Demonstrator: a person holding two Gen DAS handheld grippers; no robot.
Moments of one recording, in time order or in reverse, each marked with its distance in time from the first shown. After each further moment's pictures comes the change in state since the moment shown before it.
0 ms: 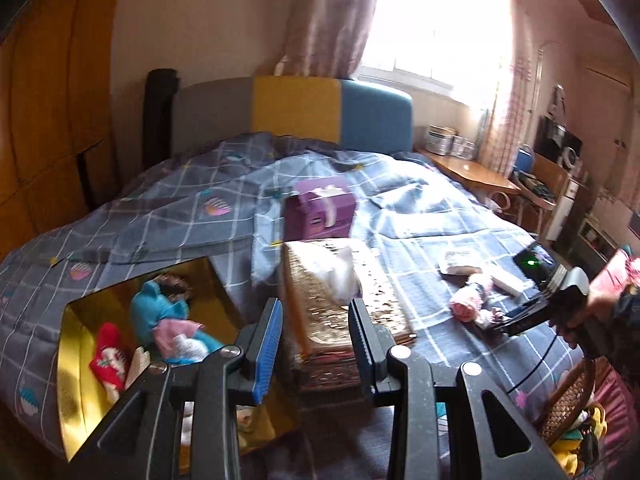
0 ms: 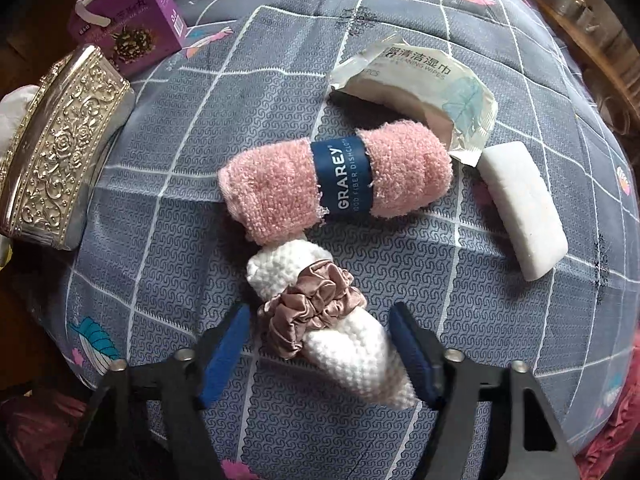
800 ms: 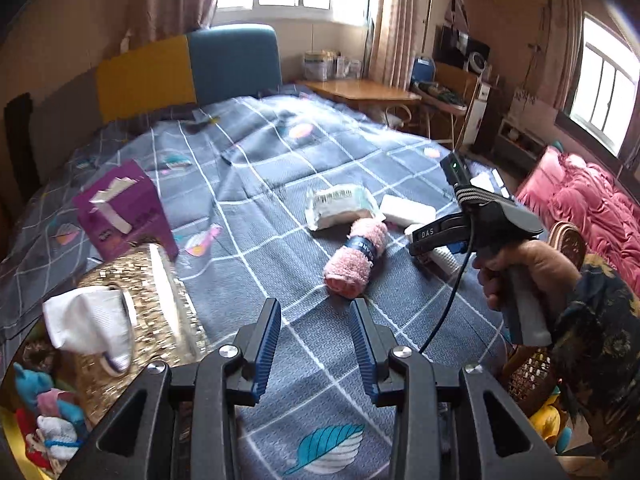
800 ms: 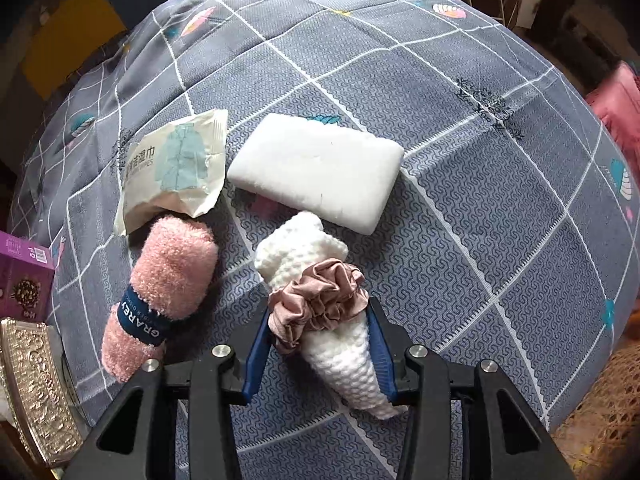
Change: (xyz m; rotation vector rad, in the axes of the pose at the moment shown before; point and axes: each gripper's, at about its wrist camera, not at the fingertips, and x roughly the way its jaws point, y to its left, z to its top) left arm 0.103 -0.163 0.016 0.297 0.253 -0.284; right arm -0.005 -0.101 -0.029 0.779 -0.183 -0.062
